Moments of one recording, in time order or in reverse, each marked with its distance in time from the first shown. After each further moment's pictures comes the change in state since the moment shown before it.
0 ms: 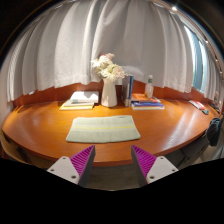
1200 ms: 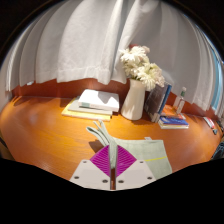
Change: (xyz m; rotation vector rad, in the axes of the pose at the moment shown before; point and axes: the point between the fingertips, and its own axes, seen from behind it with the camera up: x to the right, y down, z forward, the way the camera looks) arm -0.119 -0.083 0.180 -0.056 -0.036 -0.143
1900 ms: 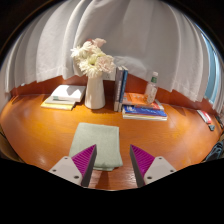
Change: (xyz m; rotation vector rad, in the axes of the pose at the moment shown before) arm 0.228 0.048 -0.033 -0.059 -0.017 0.021
